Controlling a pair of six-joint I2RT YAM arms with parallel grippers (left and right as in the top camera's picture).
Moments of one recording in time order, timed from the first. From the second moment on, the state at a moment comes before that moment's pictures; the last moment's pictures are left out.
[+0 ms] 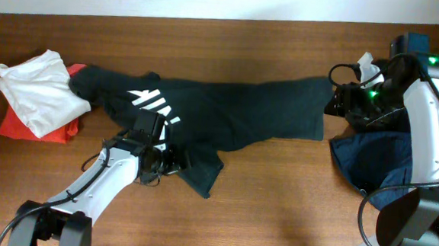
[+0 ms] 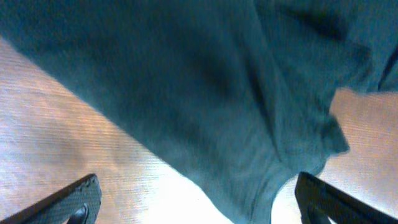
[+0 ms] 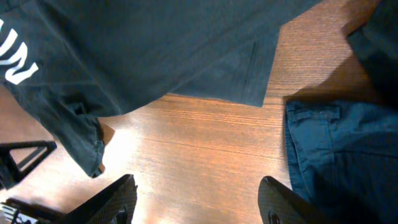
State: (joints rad) left arm -0.26 1.53 0.79 -0.57 0.26 -0.56; right arm -0.18 1.78 1.71 -1.38 -0.38 -0.09
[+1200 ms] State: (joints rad) left arm 0.28 1.38 0.87 -0.84 0.11 -0.33; right arm -0.18 1.85 1.17 -1.10 -0.40 0.10
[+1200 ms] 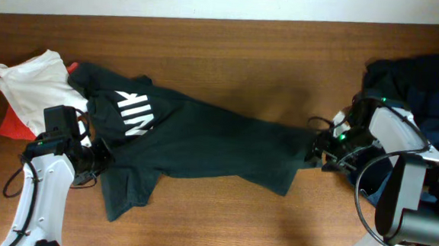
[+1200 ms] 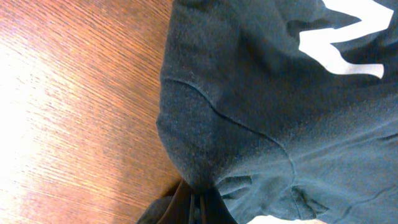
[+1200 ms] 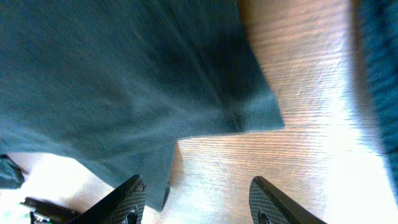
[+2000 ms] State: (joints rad) left arm 0.28 1.38 0.87 -0.84 0.11 -0.33; right arm -0.12 1.84 1.05 -0.80 -0.32 0.20
